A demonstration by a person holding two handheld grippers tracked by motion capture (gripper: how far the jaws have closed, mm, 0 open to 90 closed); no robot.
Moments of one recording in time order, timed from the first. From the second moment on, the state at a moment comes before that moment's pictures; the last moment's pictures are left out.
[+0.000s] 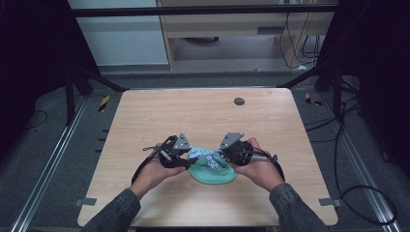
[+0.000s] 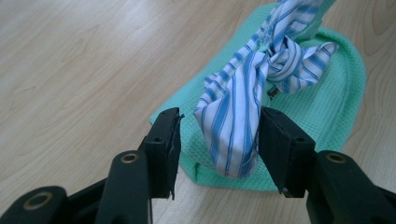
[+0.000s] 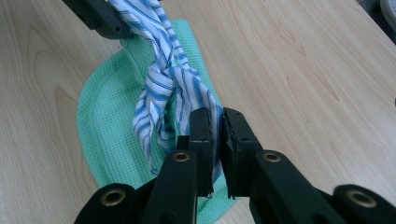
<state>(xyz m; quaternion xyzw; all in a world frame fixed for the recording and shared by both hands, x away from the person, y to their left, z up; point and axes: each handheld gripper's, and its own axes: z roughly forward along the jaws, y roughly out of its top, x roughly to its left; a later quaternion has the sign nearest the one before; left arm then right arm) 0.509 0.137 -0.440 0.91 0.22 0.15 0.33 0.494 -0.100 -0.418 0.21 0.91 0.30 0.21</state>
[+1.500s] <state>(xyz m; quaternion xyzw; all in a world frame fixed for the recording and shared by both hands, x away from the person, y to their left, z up) 0.487 0.137 -0.445 0.91 0.17 0.14 0.34 0.468 -0.100 -0.443 0.22 0.91 0.30 0.17</state>
